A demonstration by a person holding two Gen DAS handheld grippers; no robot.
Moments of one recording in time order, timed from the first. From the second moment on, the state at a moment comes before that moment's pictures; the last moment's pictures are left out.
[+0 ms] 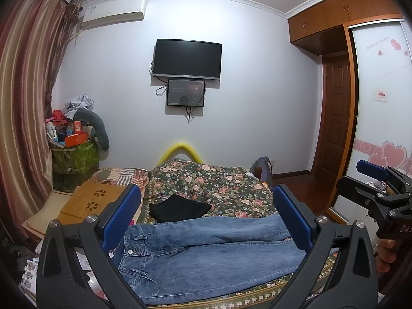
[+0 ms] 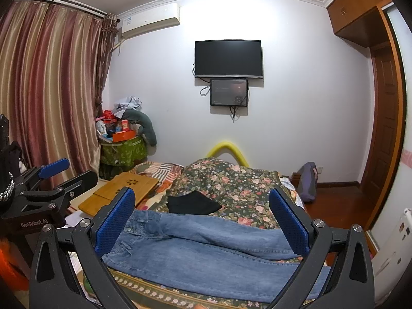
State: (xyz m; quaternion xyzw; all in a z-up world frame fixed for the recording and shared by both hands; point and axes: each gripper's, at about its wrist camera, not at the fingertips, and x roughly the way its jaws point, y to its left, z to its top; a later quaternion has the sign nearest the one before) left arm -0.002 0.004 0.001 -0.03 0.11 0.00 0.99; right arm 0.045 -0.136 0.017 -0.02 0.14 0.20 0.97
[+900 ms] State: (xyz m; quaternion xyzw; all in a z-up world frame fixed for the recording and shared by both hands) left arm 0.010 0.007 -0.006 -0.03 0.12 0.00 0.99; right arm 0.054 -0.137 0.009 -0.02 0.15 0.19 0.97
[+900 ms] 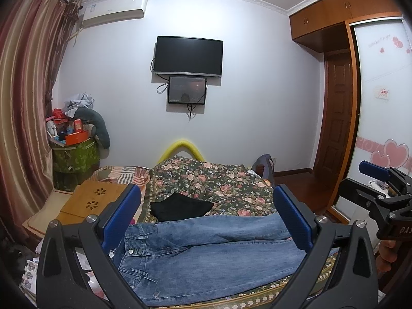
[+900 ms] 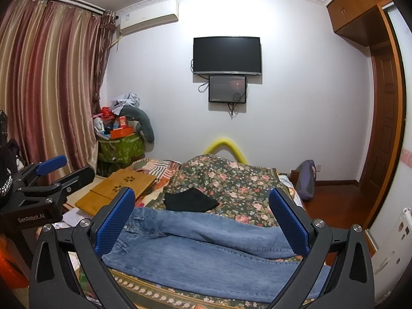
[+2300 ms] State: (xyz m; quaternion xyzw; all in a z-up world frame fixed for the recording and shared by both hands) left arm 0.363 0.225 -0.294 -0.02 0.51 0.14 0.85; right arm 0.377 -0.124 -0.223 -0.09 0.44 0.26 0.86
